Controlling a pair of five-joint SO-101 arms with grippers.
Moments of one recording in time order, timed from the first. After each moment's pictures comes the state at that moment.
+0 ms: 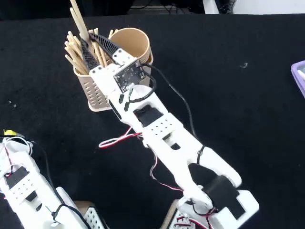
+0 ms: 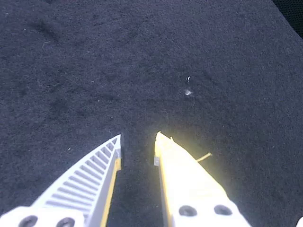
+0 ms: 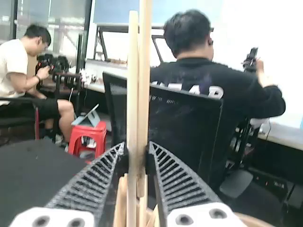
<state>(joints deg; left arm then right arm) -50.7 -60.0 83.2 17.1 20.9 -36.5 -9.5 37.9 -30.9 10.0</state>
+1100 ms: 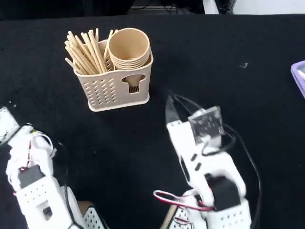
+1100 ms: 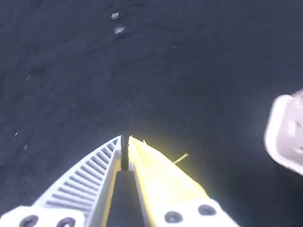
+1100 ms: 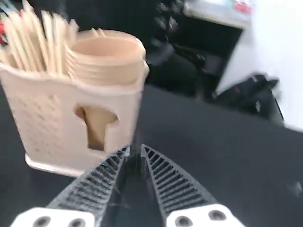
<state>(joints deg) -35.3 -76.2 82.4 40.5 6.5 -13.4 -95.8 72.3 48.4 10.0</state>
